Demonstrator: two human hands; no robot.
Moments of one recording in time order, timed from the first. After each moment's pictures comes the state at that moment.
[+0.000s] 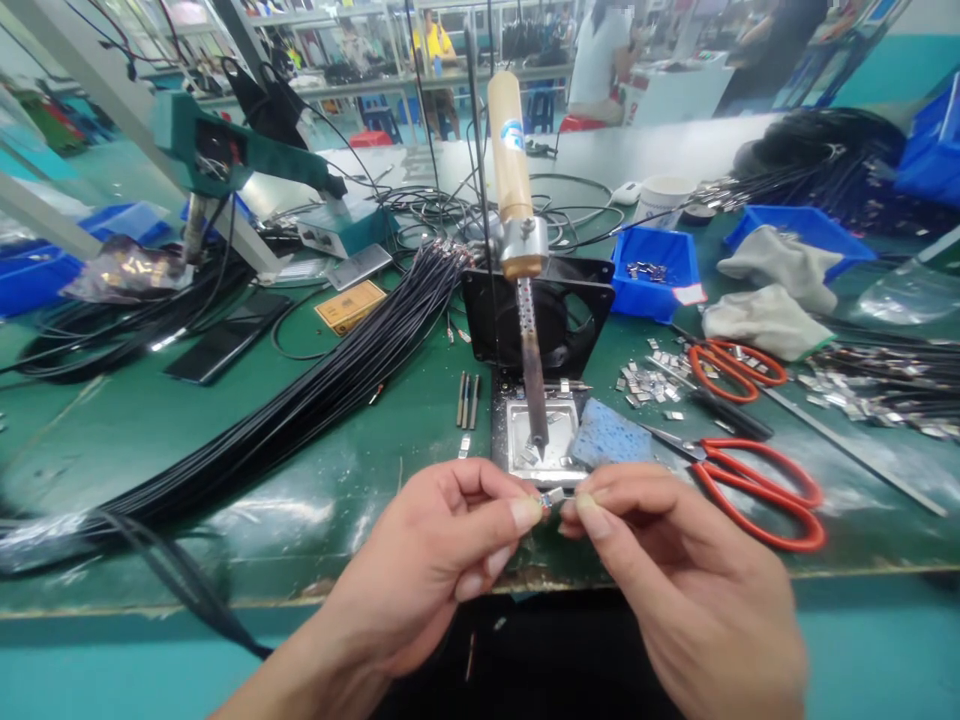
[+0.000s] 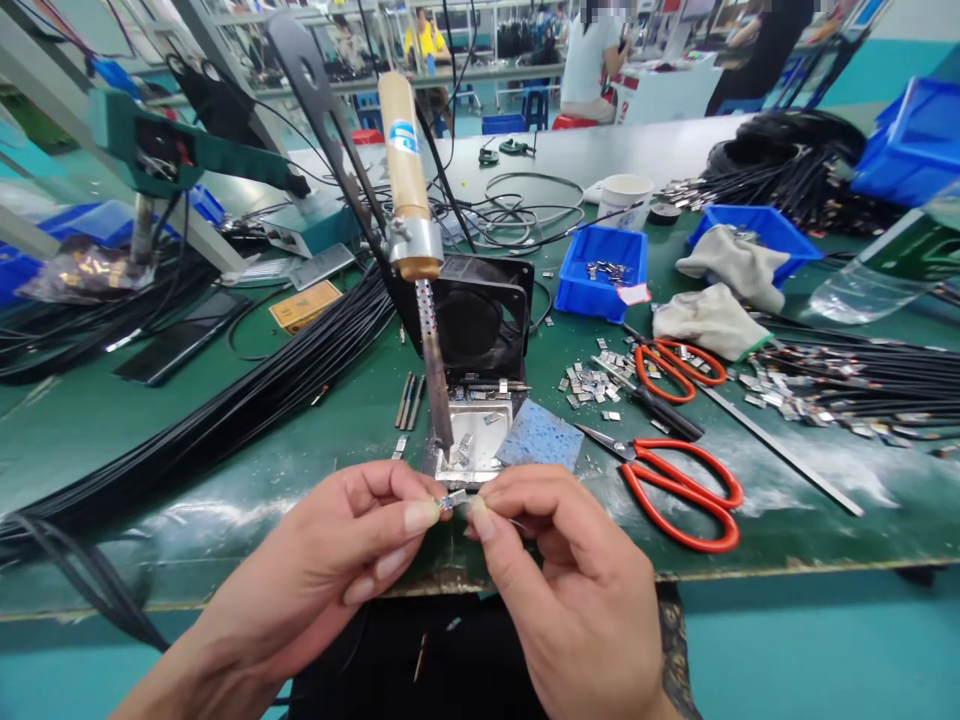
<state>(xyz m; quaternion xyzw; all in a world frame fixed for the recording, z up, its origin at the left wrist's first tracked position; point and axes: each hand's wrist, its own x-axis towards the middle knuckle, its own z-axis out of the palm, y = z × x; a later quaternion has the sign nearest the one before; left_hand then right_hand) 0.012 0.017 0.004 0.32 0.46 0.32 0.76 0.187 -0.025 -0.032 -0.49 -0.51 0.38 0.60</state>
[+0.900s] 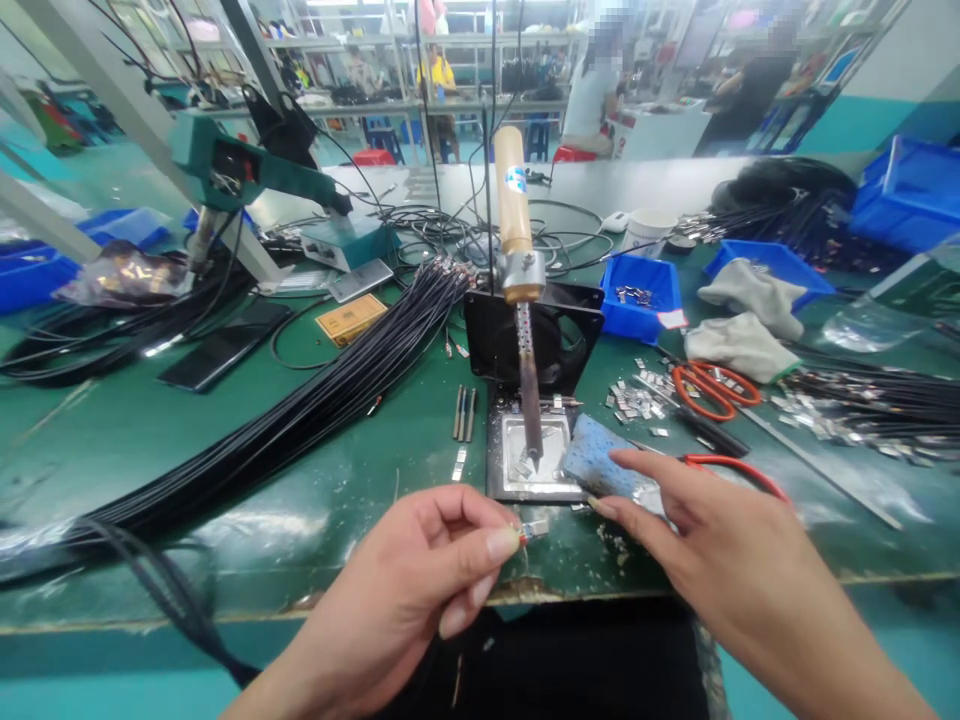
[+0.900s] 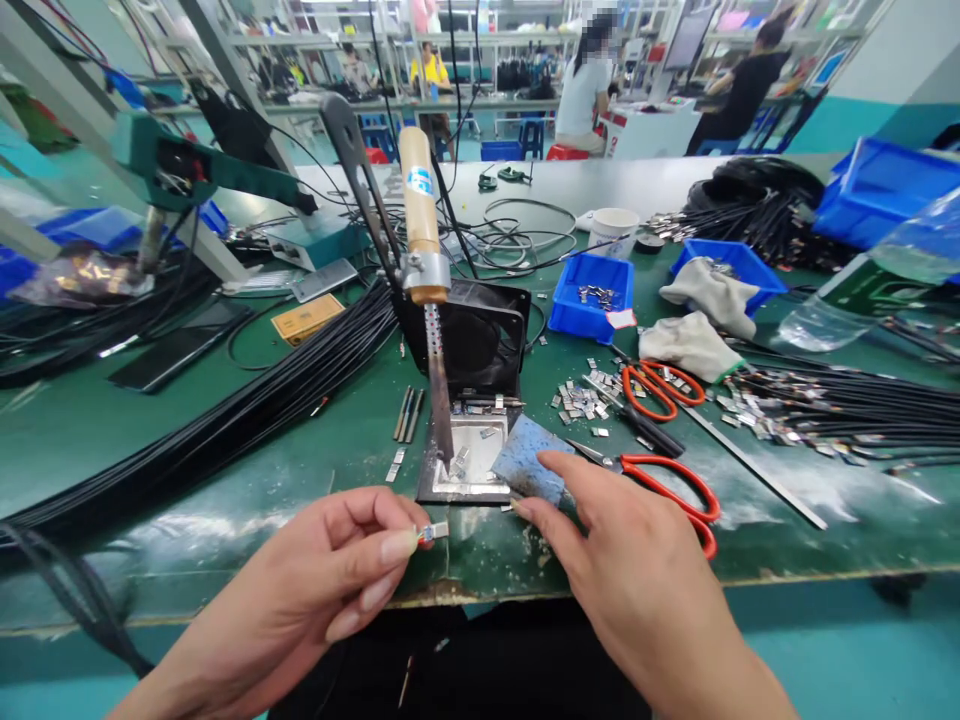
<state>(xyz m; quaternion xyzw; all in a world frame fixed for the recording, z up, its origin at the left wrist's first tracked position) -0.002 0.006 0.000 0.33 0.46 0.32 0.76 0.242 -0.001 -0.022 -0.61 -0.73 0.01 0.29</state>
